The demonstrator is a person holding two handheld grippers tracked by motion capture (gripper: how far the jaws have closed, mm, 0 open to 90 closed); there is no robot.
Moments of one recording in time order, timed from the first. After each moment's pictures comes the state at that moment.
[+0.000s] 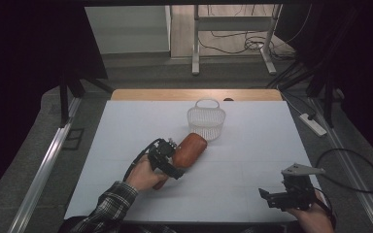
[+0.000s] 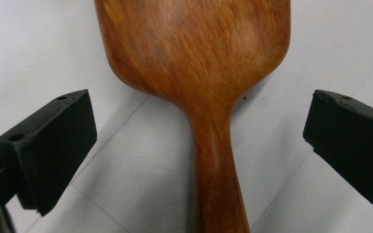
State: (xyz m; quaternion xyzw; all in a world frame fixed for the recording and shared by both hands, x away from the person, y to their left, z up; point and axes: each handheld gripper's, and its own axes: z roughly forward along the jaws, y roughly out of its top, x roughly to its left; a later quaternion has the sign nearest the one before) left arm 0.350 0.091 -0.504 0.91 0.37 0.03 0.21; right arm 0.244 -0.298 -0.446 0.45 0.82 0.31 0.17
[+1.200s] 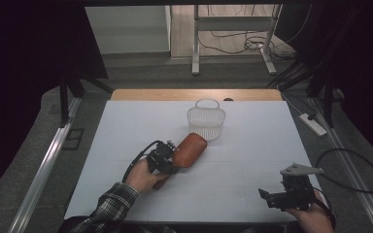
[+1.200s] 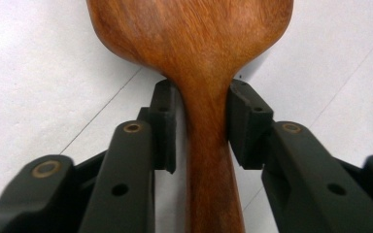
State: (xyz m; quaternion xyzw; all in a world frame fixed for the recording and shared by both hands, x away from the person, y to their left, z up) left arm 0.349 0.095 -0.506 0.90 0.38 -0.01 0.20; right arm 0.244 -0.297 -0.447 0.45 0.82 0.30 0.17
